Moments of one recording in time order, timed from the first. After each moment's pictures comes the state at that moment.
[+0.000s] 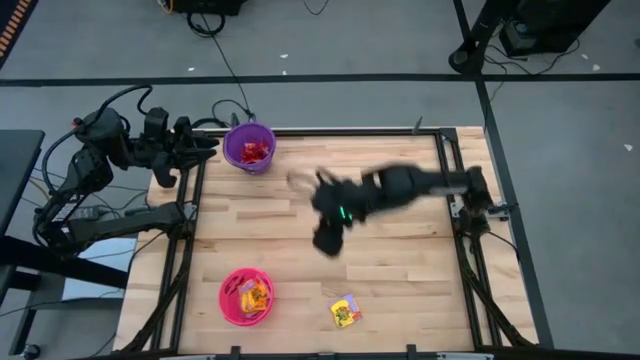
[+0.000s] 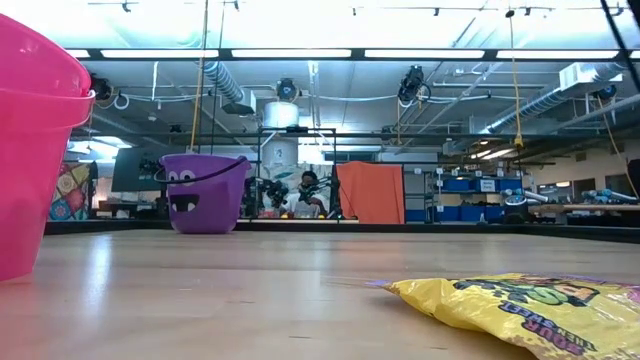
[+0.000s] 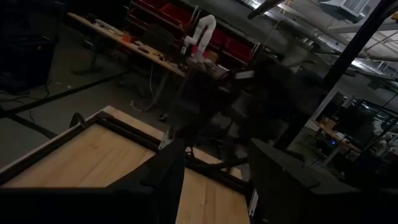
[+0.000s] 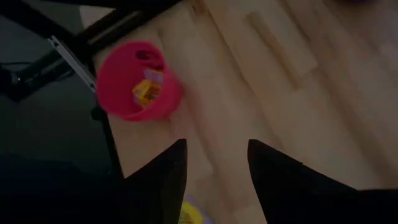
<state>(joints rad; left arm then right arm) 0.56 0.65 1.21 -0.53 0.48 -0.48 0.19 1.98 2.36 -1.30 0.06 0.67</state>
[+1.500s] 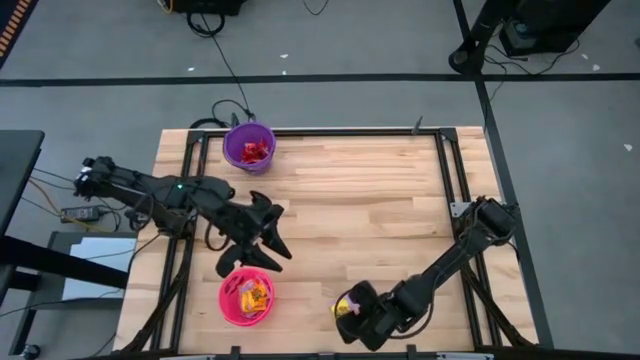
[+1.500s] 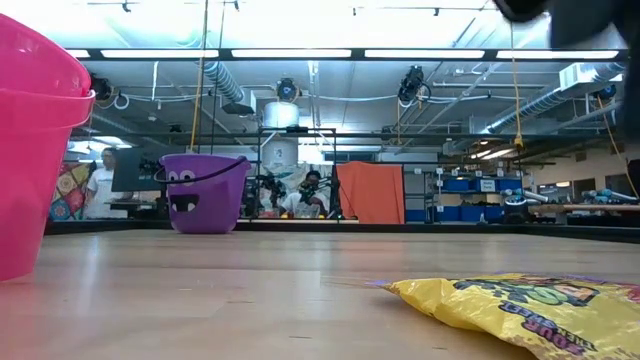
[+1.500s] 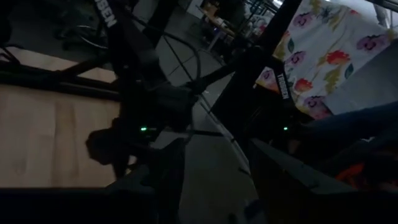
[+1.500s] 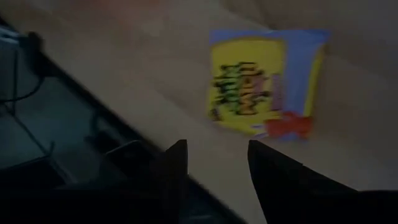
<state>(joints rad) -0.29 1.19 1.21 -0.15 0.33 -0.51 0.70 1.96 1.42 -0.52 0.21 1.81</state>
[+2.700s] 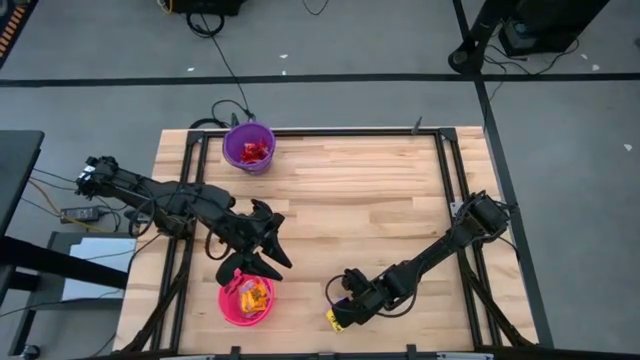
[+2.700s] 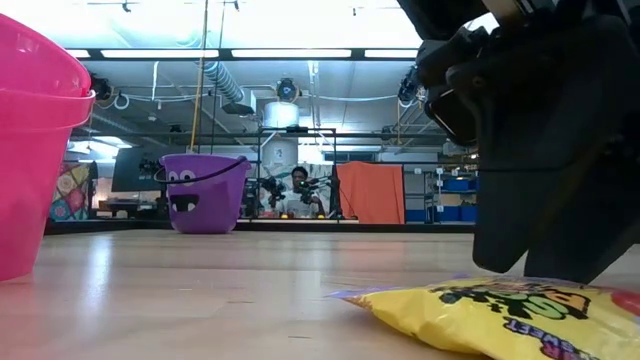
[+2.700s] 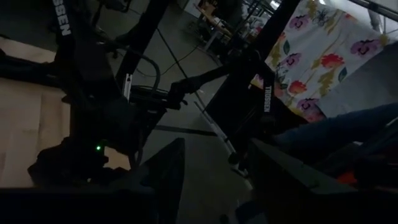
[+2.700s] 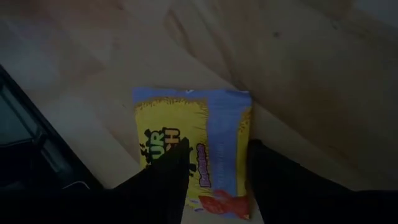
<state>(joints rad) -0.34 1.21 1.21 -0.12 0.29 -0.55 0.59 2.02 1.20 -0.24 0.10 1.63</state>
